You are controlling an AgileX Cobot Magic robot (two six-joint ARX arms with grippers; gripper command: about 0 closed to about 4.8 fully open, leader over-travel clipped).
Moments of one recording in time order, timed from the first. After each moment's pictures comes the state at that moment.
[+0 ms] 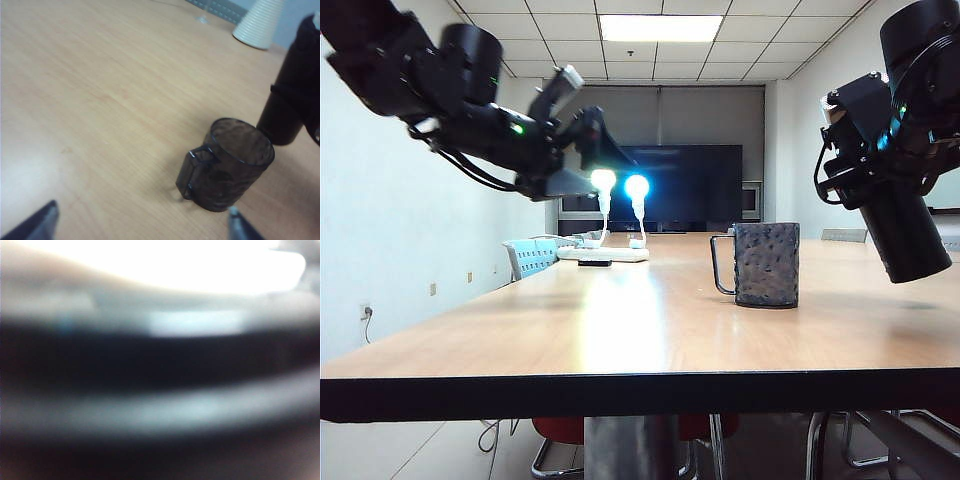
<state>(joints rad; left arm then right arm) -0.31 1.96 1.32 0.41 0.62 -0.02 0.14 1.75 0.98 0.58 0.33 -0.32</state>
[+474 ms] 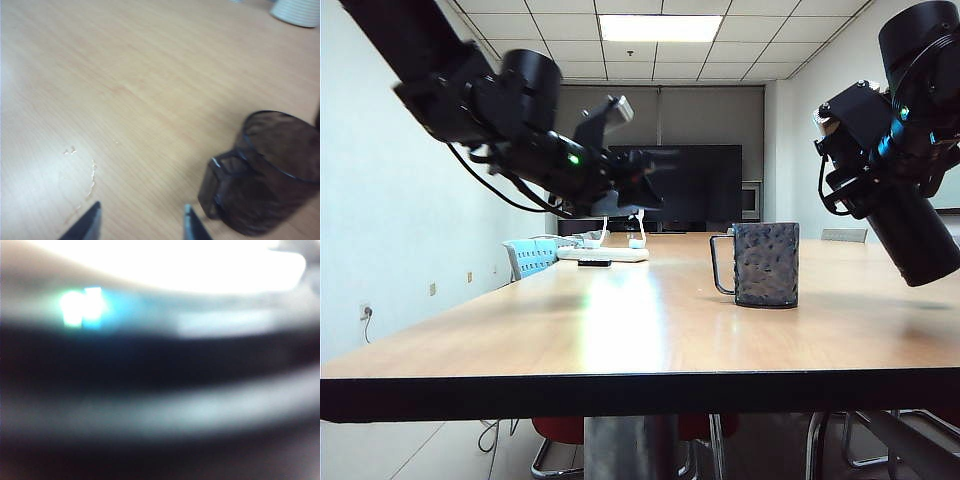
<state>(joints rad) -0.43 2.08 1.41 0.42 0.36 0.03 0.14 1.75 0.98 0.54 0.33 -0.44</state>
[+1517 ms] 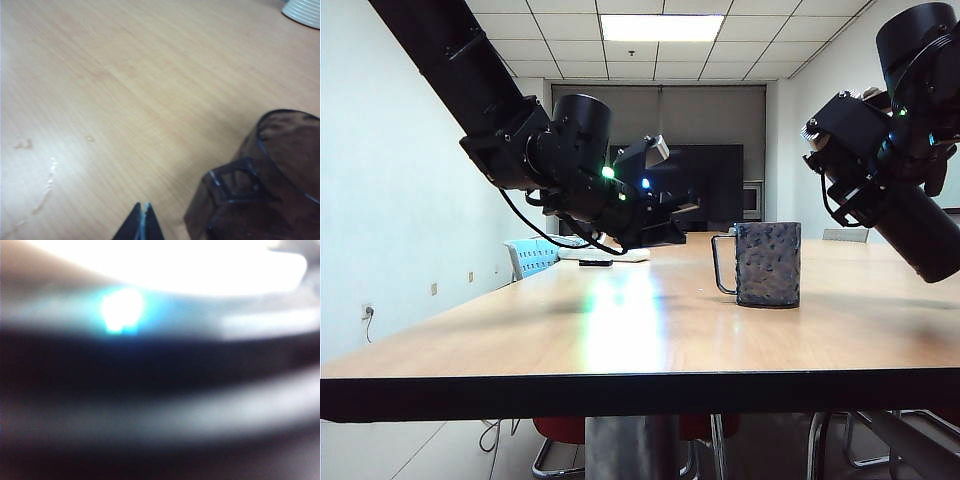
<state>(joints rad) -0.50 2.26 1.56 0.45 0.28 -0.06 0.14 1.75 0.98 0.52 0.32 -0.66</state>
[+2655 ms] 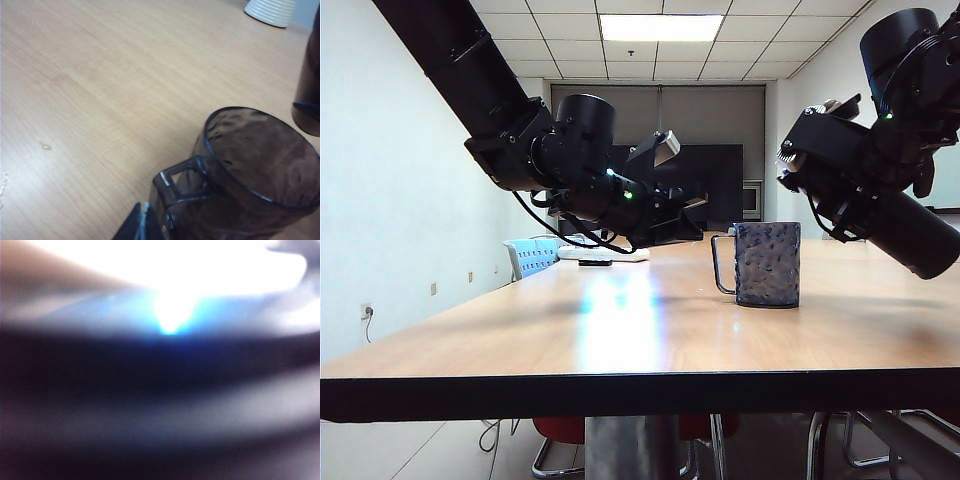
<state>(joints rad) -0.51 2.27 1.56 0.47 0.39 -0.06 0.18 1.75 0.98 0.50 0.27 -0.87</state>
